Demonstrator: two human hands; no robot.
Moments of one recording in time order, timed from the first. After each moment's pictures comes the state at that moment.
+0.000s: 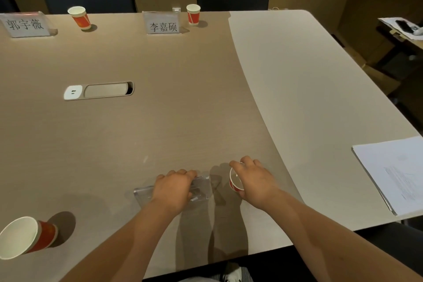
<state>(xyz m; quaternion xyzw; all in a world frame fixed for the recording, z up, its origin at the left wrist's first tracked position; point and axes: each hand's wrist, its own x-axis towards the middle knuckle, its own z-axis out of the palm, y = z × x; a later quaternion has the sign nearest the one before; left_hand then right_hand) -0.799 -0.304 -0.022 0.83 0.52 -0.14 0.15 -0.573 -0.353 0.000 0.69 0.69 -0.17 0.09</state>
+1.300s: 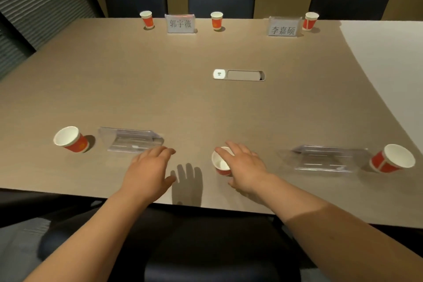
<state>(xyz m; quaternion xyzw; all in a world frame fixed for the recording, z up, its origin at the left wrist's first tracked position) -1.279 -0.415 0.080 0.74 0.66 -0.03 0.09 -1.031 -0.381 0.035 0.55 0.81 -0.17 0.06</state>
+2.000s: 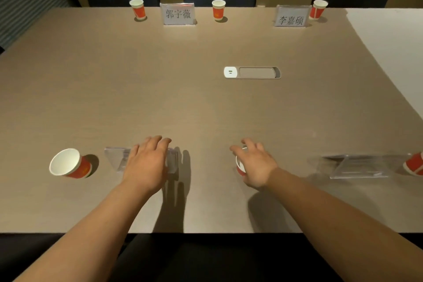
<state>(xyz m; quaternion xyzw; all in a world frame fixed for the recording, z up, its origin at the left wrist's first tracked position) -1.374 -0.301 0.044 0.75 0.66 -0.05 0.09 -1.095 -0.302 0.001 0.63 0.75 -0.18 0.08</state>
